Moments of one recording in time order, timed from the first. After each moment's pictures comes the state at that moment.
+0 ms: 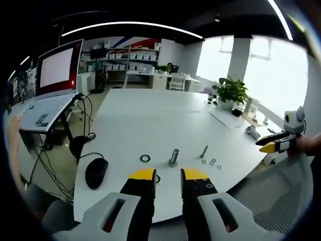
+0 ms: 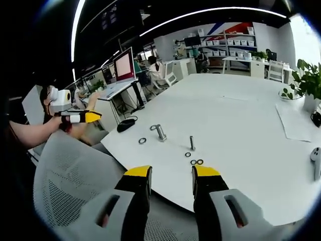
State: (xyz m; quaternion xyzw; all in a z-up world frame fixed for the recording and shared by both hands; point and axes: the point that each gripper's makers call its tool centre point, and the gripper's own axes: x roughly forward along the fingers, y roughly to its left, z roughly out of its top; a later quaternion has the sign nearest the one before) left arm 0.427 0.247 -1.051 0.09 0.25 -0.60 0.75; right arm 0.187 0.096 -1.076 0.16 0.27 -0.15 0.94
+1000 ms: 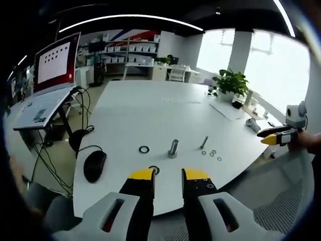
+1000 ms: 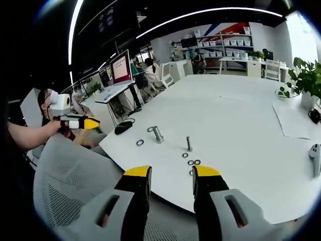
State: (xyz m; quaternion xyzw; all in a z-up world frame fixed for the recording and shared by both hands) left arm 0.422 0.250 -1.069 0.12 0.28 -0.60 0.74; right arm 0.183 0.091 -1.075 0.17 0.26 -0.16 0.94
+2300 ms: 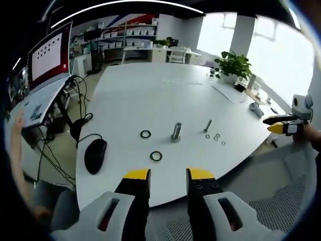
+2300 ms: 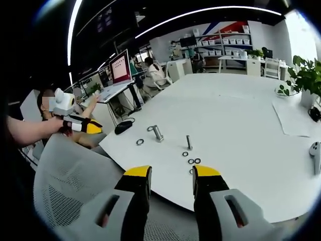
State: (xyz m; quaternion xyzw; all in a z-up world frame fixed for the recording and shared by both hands) left arm 0.431 0.251 -1.091 0.19 0.34 -0.59 0.71; right arm 0.182 0.092 -1.075 0.17 0.26 -0.16 0.93
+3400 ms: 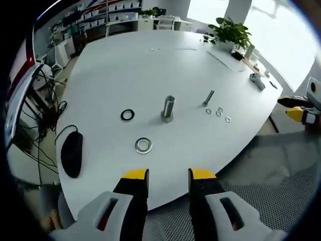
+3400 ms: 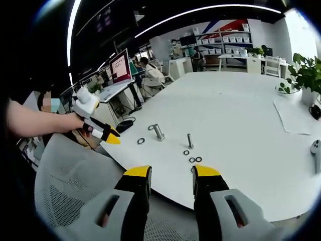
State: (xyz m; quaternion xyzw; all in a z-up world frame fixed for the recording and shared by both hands) left arm 0.416 0.214 -1.161 0.28 0.42 -0.59 0.63; right arm 0.183 0.093 -1.080 0.18 0.27 -0.16 0.93
